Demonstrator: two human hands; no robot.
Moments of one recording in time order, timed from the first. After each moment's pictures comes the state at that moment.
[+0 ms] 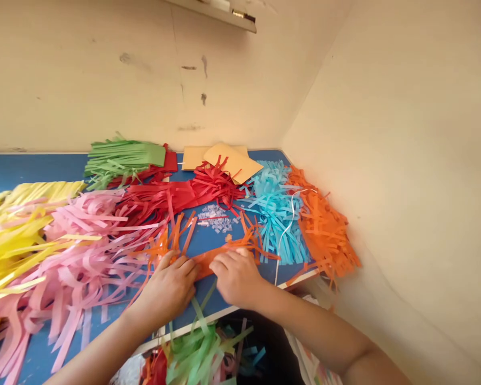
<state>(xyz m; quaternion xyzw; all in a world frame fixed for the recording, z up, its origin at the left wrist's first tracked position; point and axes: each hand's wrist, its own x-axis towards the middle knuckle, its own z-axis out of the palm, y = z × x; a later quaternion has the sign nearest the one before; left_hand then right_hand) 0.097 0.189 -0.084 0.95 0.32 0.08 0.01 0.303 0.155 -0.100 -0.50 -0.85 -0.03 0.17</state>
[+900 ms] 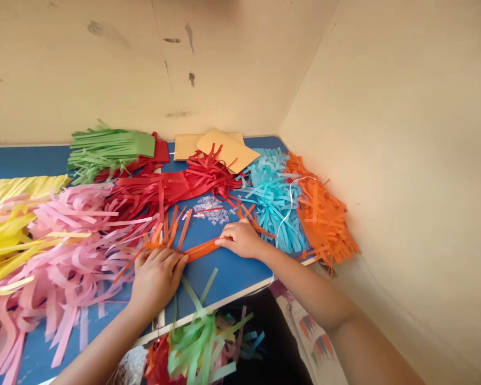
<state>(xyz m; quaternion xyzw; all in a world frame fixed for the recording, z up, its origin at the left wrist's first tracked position) 0.086 0.200 -0.107 0.87 0.47 0.13 0.02 0.339 0.210 -0.103 -0.54 -0.79 0.21 0.17</state>
